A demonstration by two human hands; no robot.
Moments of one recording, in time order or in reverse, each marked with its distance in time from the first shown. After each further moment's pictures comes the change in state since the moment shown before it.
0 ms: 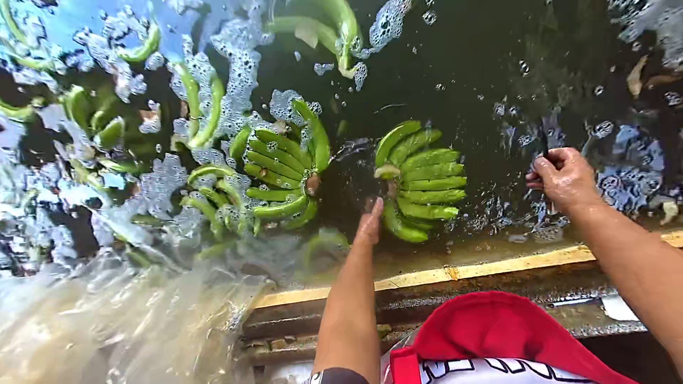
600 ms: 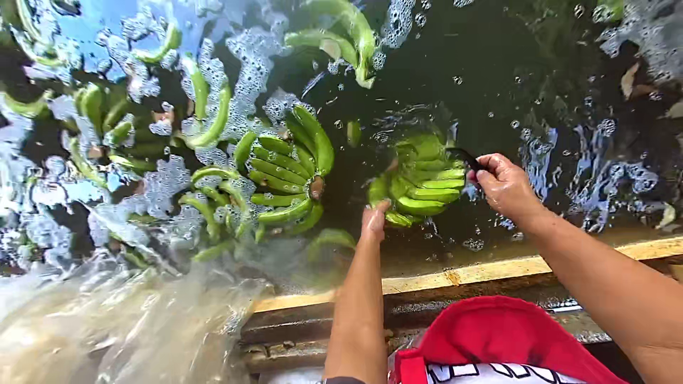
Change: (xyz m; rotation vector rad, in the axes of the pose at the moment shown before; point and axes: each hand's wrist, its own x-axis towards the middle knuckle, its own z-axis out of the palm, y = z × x) left_hand -0.013 0.034 0.008 -0.250 0.035 0.049; right_hand -0.042 -0.070 0.052 0.004 -0.196 -0.332
